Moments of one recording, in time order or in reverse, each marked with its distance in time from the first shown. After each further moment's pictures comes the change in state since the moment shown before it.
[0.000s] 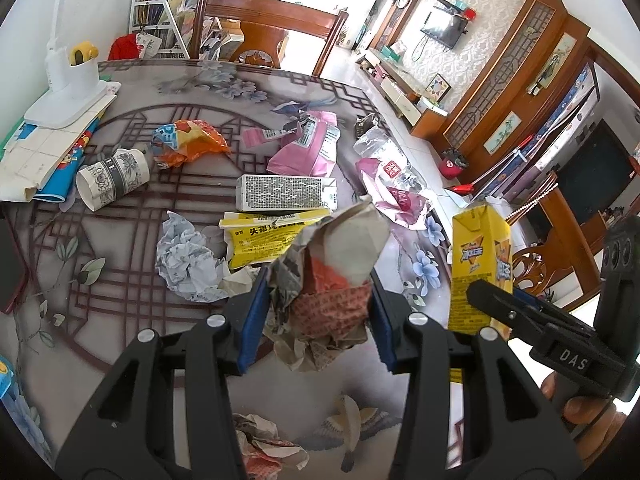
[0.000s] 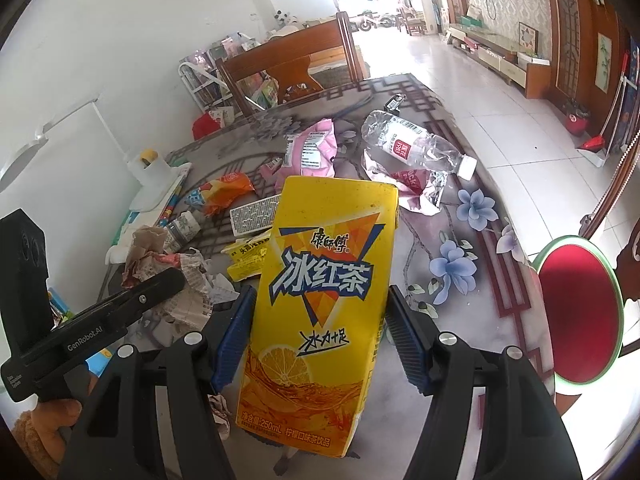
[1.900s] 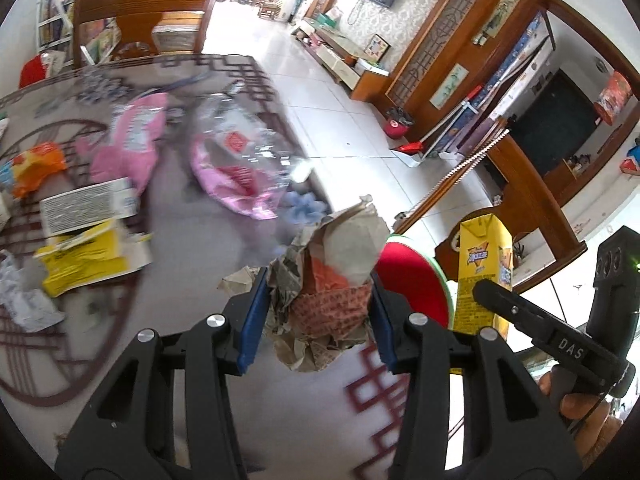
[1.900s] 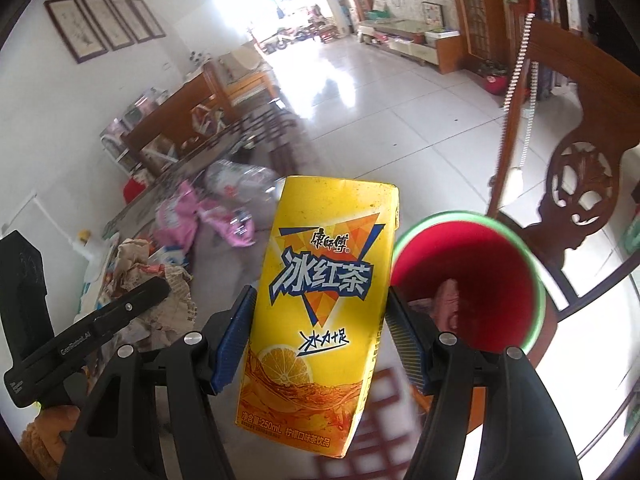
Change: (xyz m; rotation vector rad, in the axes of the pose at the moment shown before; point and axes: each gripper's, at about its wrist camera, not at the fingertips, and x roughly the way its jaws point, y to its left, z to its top) left arm 0.085 -0.174 0.001 0.156 0.105 -0.154; right arm -0.083 -0.185 -0.003 0.265 -0.079 -0.149
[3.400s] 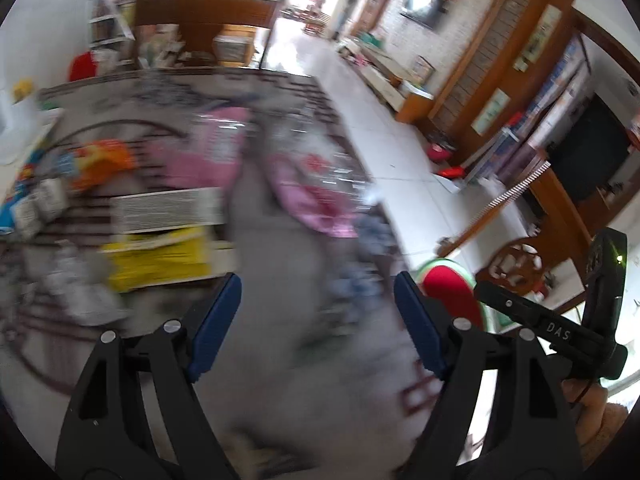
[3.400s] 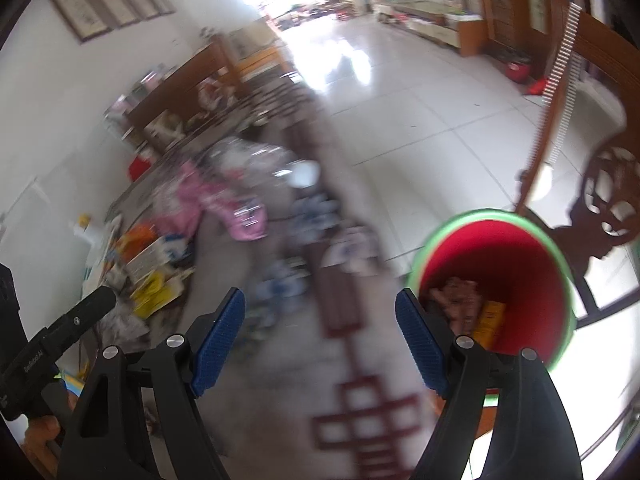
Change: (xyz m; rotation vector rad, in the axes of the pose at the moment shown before) left arm -0.049 0.072 -0.005 -0.093 -0.076 0.170; right arm 0.054 0.039 0.008 -0.060 0.100 0.059
